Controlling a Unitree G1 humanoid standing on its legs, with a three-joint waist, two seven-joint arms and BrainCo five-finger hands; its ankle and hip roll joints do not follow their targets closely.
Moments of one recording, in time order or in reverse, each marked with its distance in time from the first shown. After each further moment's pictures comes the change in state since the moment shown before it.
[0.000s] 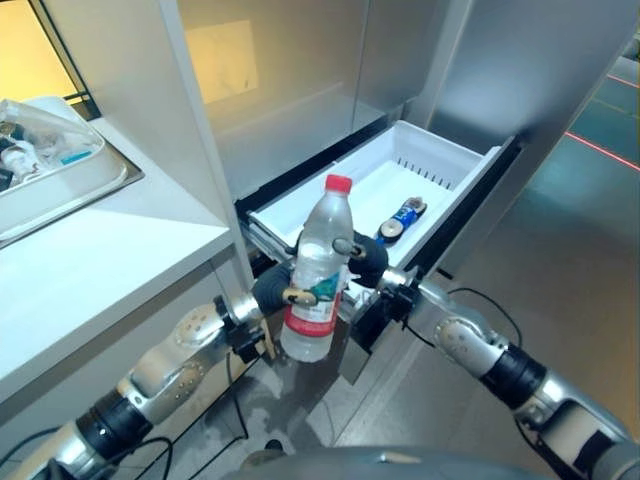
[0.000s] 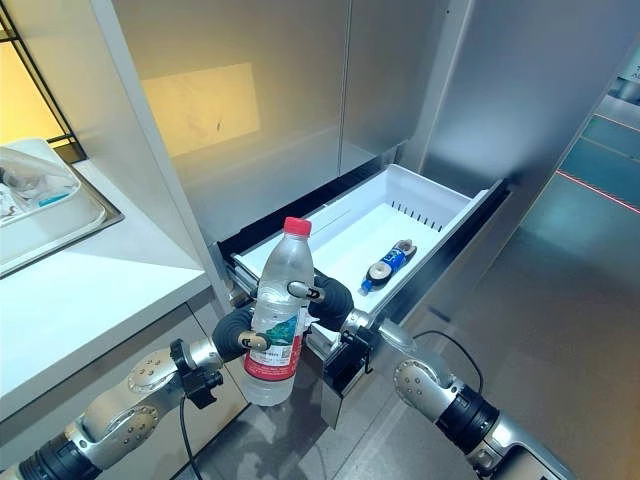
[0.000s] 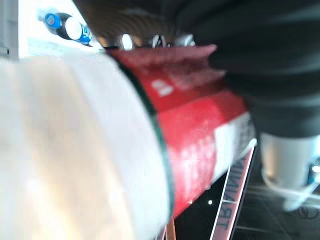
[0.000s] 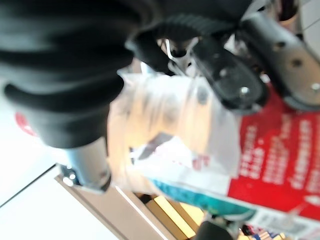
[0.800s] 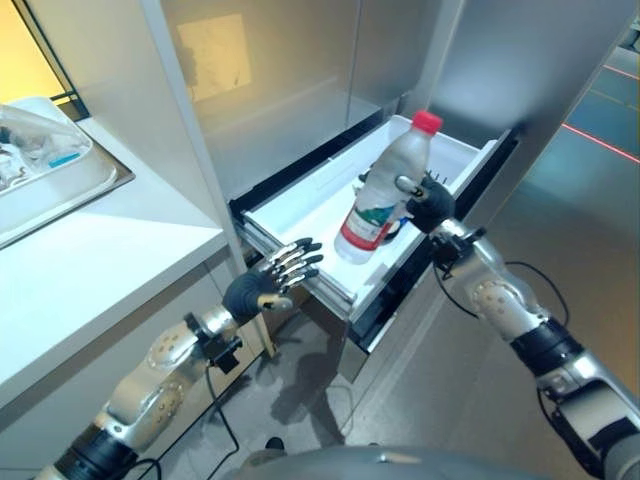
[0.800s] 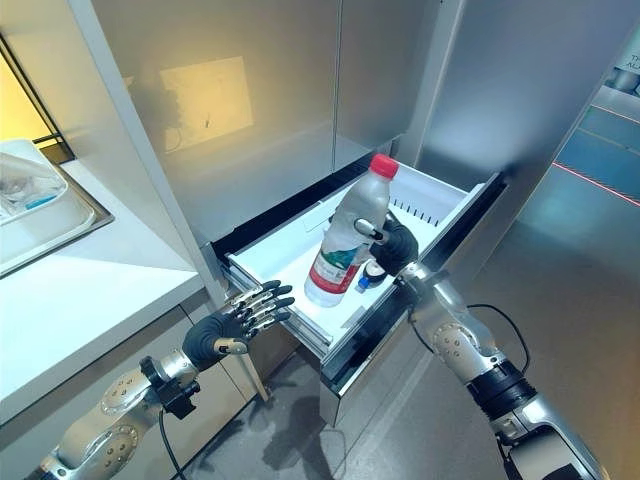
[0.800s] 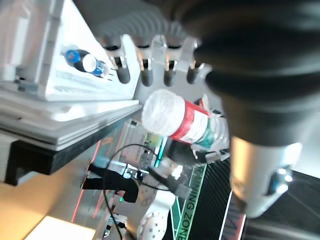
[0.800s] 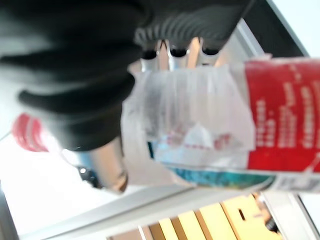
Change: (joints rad) left arm 0.220 -0.044 0.182 0.001 -0.002 -0.003 -0.006; right arm -0.072 -0.142 -0.264 0.133 -0.002 -0.121 -0.078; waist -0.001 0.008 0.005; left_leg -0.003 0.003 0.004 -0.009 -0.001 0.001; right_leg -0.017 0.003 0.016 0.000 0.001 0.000
